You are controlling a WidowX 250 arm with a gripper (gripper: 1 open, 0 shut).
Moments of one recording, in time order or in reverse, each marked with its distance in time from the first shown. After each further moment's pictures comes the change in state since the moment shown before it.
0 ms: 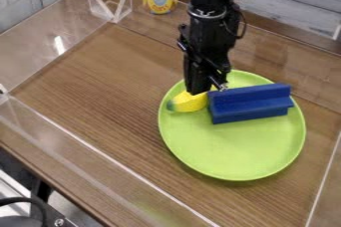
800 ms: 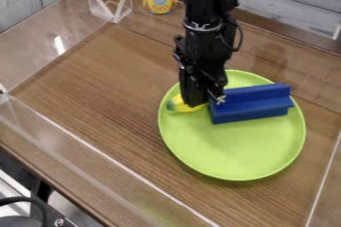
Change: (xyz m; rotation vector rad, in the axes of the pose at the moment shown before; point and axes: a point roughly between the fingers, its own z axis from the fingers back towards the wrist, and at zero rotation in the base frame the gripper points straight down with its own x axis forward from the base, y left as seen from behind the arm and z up) arm -0.009 -0.010 -0.008 -0.012 -0.012 0.018
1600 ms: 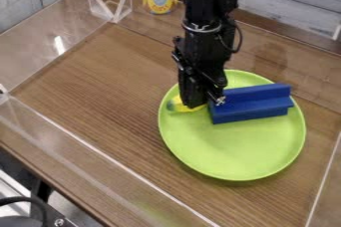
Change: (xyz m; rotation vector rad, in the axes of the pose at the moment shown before) arm 0.000 -0.002 0.001 0.007 -0.004 0.004
